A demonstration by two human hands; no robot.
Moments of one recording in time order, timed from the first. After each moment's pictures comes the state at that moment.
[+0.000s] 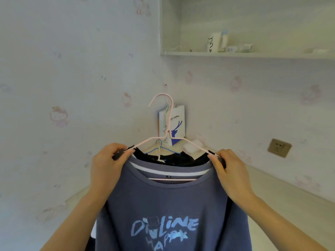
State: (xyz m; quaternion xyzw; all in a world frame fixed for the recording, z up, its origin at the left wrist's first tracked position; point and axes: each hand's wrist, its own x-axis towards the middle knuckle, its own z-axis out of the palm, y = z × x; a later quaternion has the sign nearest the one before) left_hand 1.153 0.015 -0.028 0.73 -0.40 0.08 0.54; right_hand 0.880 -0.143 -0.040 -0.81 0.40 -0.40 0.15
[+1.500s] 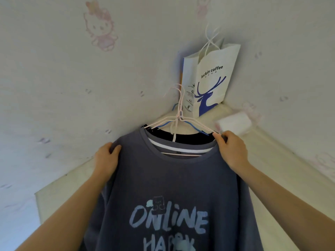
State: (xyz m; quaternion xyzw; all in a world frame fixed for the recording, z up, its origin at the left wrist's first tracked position) left_hand 1.382 -0.215 -0.261 0.91 -0.18 -0.11 0.36; right_hand 1.125 -0.479 -0.242 -0.80 0.49 -0.18 0.28
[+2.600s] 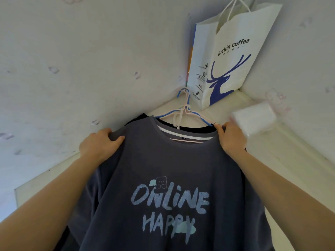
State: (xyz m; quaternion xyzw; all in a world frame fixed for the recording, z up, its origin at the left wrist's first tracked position) left_hand 1.435 -0.255 -0.304 0.97 -0.23 -0.11 0.05; right_hand 1.192 -0.560 -0.354 -0.82 0.54 -0.07 0.20
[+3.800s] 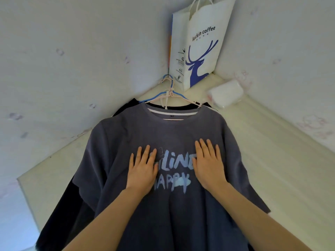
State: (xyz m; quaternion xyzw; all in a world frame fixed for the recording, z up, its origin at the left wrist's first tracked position) left_hand 1.254 -0.209 -0.370 0.87 -0.48 -0.15 0.01; right_hand 1.080 -0.363 -0.356 -0.92 0.40 0.03 0.02
